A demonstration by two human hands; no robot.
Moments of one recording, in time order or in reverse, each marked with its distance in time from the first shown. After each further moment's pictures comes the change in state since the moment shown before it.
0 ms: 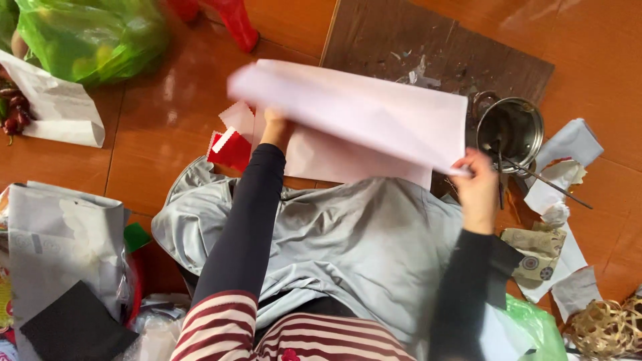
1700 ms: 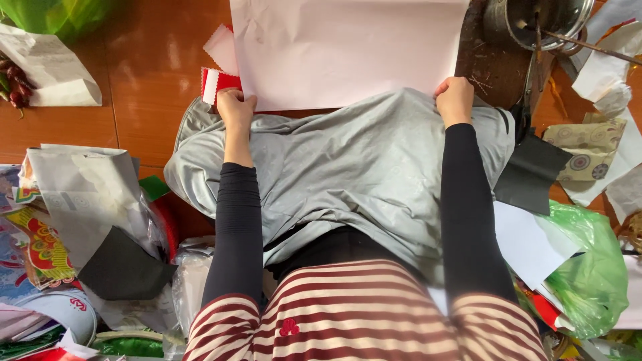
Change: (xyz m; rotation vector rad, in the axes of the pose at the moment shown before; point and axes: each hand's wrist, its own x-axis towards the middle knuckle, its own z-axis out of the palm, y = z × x) left_hand -0.133 -0.149 0.028 -0.312 0.551 -0.080; right_hand -0.041 0.080 0.090 -0.277 -0.181 0.434
